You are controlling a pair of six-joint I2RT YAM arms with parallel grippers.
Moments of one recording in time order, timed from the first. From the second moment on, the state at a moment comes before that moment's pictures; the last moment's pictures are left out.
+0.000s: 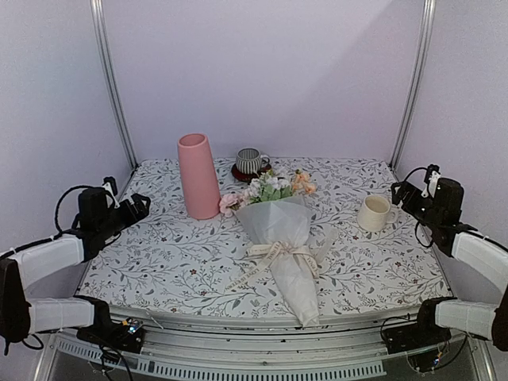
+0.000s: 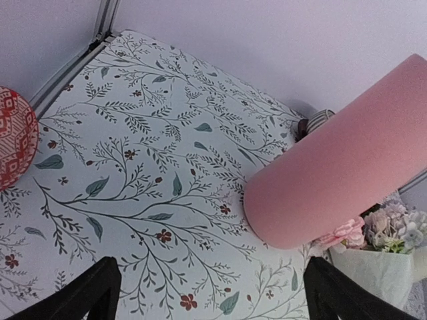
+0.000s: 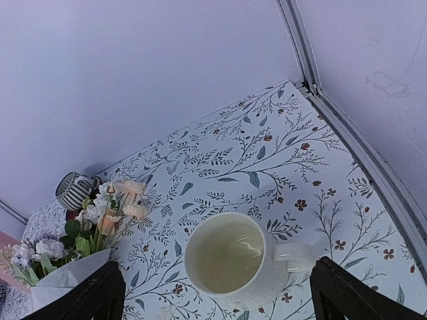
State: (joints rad) left arm -0.07 1.05 0.42 0.23 0.04 -0.51; right arm -0.04 1.01 0.48 0.22 -0.08 0.45
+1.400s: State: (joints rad) left arm -1.03 1.41 0.63 0.14 -0.07 -0.24; right arm 0.37 1.39 0.83 -0.48 0.10 0.67
